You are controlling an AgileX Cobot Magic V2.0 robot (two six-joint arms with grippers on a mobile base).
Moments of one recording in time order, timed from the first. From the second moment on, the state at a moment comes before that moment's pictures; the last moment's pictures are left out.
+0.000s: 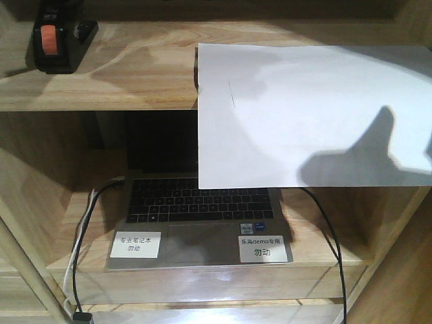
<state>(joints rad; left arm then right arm) -0.70 1.30 -1.74 0.51 1.05 -0.51 0.02 0.70 -1.15 -0.01 0.69 0.00</state>
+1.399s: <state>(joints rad) -0.47 1.62 -1.97 0.40 1.13 -0.52 0.02 0.70 -1.15 -0.01 0.69 0.00</state>
